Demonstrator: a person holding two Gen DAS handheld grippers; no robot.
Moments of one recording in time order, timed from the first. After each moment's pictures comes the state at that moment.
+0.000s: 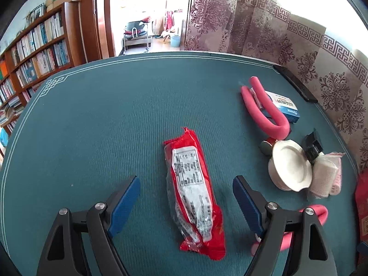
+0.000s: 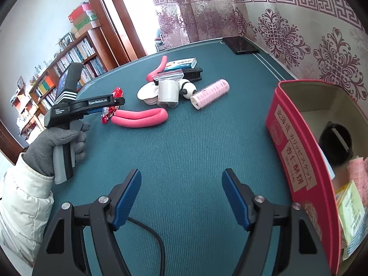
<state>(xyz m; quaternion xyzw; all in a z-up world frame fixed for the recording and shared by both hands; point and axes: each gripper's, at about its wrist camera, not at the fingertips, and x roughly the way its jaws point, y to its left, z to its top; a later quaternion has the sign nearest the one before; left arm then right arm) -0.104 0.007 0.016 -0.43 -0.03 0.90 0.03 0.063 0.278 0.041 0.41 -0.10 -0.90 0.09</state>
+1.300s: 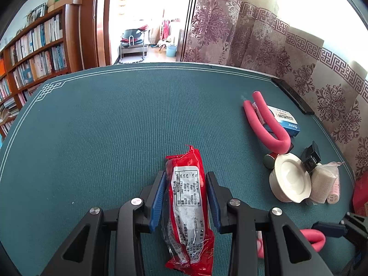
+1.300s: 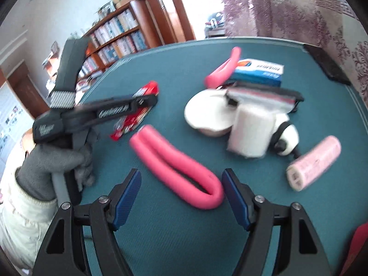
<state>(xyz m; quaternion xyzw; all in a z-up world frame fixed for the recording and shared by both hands) -0.106 -0.011 0.015 -0.40 -0.05 0.91 0.05 -0.065 0.195 0.013 0.44 -0.03 -0.86 0.25</state>
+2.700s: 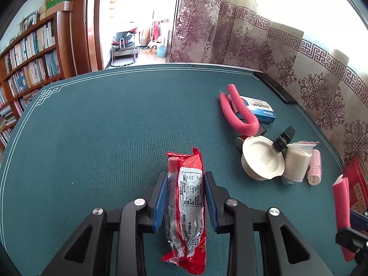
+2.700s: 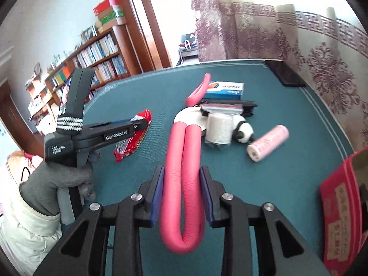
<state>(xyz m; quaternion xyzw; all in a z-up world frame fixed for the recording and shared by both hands) -0.070 0.010 0.032 -0.40 -0.03 0.91 0.08 0.000 0.222 0.059 0.37 -0.06 -0.91 0.15</state>
